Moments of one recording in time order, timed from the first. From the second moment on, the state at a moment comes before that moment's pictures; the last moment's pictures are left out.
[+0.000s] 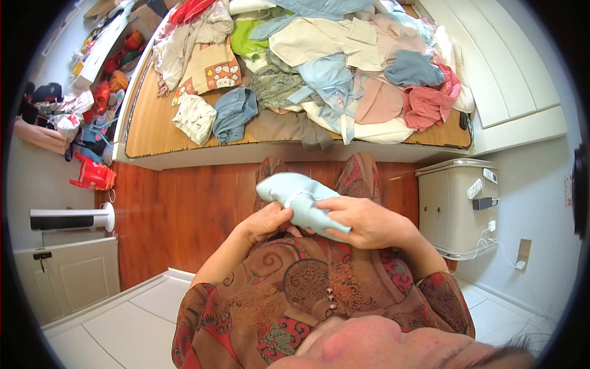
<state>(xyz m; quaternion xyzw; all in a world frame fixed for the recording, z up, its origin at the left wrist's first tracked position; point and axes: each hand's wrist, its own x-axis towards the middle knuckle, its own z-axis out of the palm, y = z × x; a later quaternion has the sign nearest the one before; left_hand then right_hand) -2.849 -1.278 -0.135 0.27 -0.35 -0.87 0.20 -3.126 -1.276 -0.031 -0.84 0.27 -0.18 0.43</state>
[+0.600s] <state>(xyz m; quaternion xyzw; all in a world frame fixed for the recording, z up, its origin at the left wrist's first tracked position) -2.875 -1.289 -0.135 0.38 -0.07 -0.86 0.32 -3.092 -1.260 -0.054 -0.88 0.32 -0.15 0.31</state>
